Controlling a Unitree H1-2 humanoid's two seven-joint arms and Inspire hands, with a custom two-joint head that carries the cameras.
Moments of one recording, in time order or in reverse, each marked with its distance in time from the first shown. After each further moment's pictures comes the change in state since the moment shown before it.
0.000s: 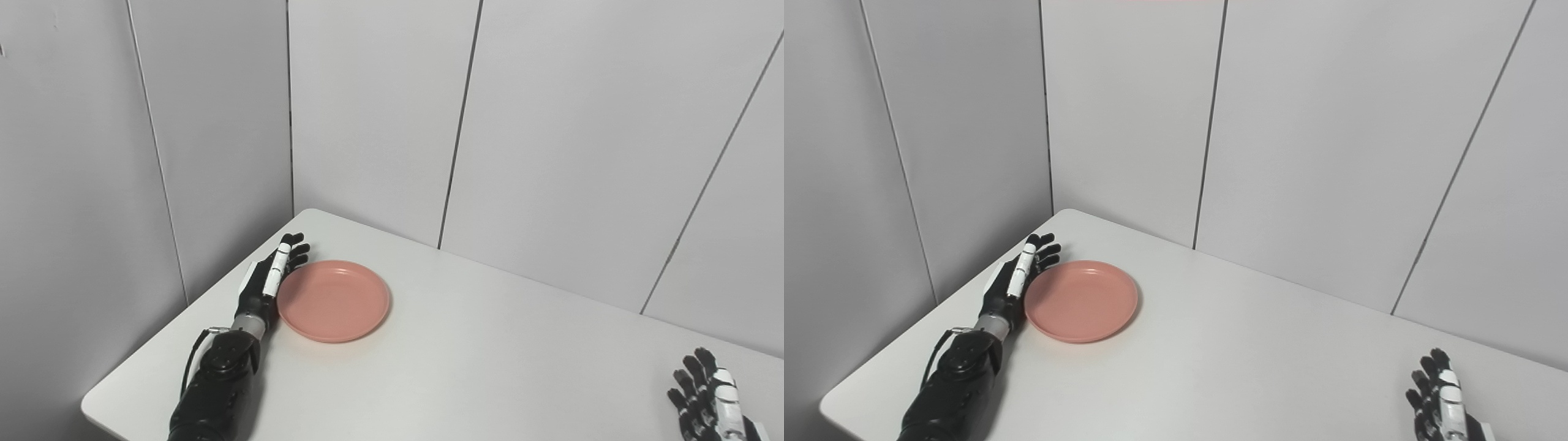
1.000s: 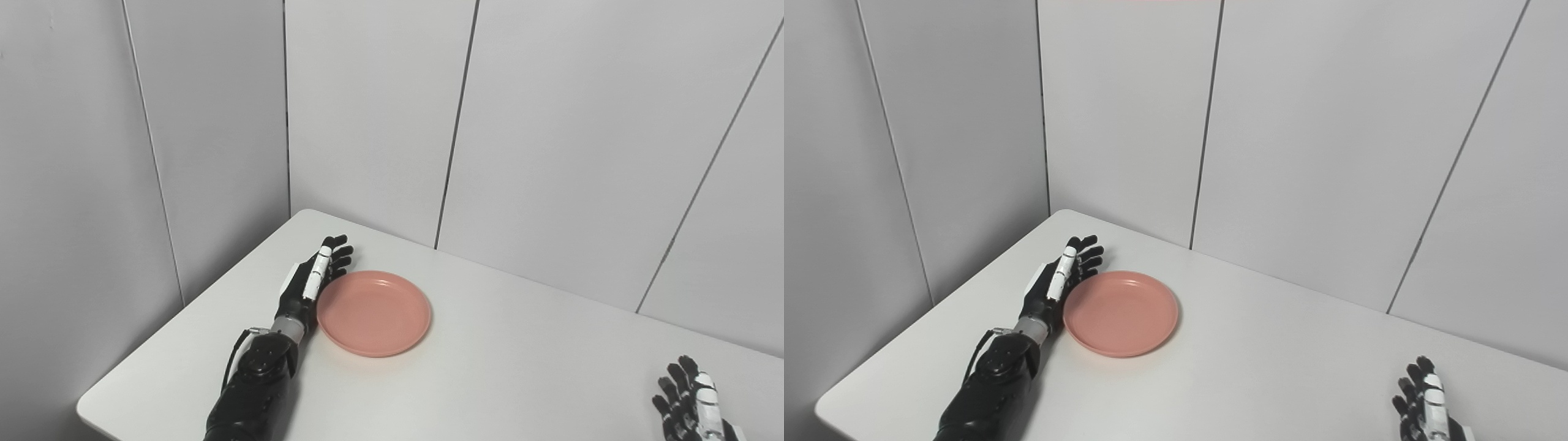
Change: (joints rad) left arm -0.044 -0.077 -0.081 0.009 0.001 -0.022 -0.023; right arm -0.017 0.011 0.000 0.136 -0.006 -0.074 0.006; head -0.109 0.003
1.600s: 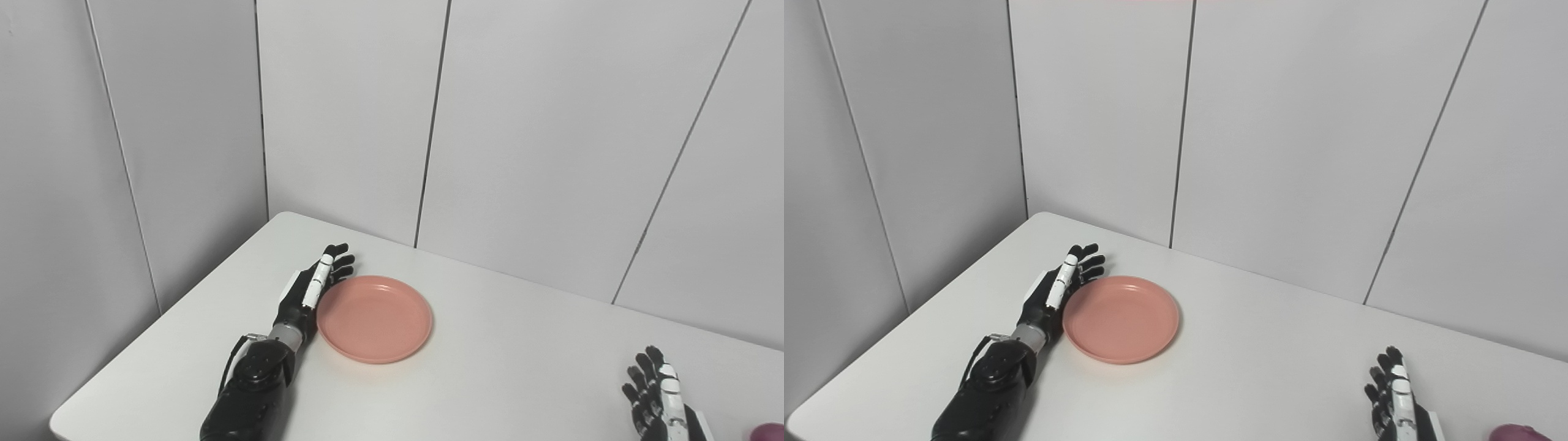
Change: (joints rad) left arm -0.013 -0.032 -0.043 -0.003 0.019 0.031 -0.015; right arm -0.026 0.000 0.004 0.128 0.000 -0.120 0.030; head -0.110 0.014
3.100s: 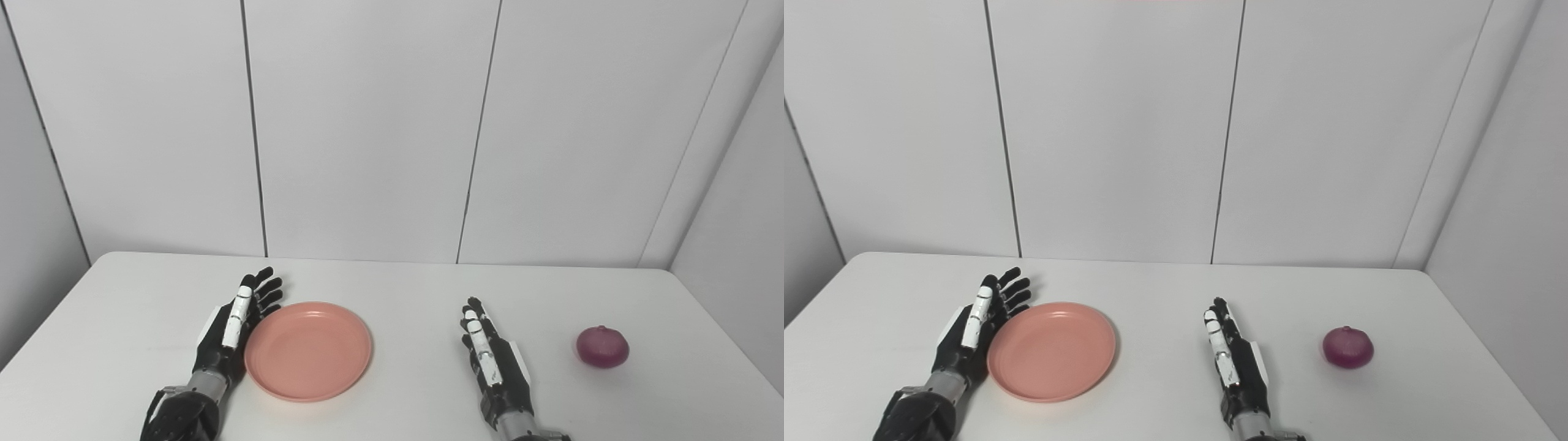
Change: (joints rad) left arm -0.024 -0.123 -0.084 -0.016 -0.001 0.001 -0.117; right arm -0.028 0.127 0.015 0.074 -0.111 -0.044 -0.132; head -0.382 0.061
